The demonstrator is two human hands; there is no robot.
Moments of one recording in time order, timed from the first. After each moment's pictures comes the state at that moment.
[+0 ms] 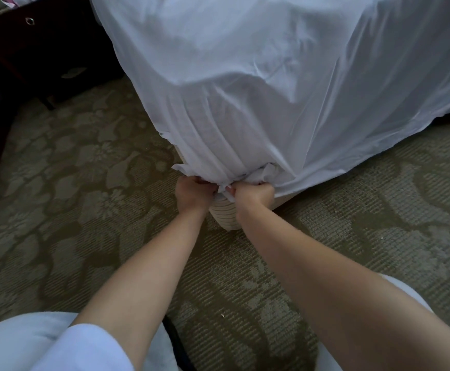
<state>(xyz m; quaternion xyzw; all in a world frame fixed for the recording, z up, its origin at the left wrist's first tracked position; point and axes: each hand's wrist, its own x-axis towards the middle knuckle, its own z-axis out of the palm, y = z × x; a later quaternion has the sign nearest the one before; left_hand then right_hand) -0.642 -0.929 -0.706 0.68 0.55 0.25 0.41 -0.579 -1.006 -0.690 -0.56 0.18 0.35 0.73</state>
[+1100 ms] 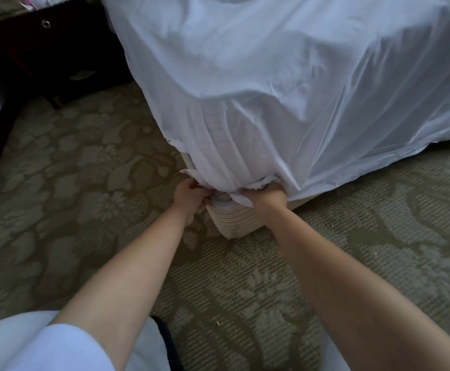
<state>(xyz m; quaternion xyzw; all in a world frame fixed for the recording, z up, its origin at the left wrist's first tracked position) -0.660 -0.904 -0.696 0.59 0.50 0.20 0.60 -0.547 -1.015 -0.695 -0.75 0.01 0.37 0.54</state>
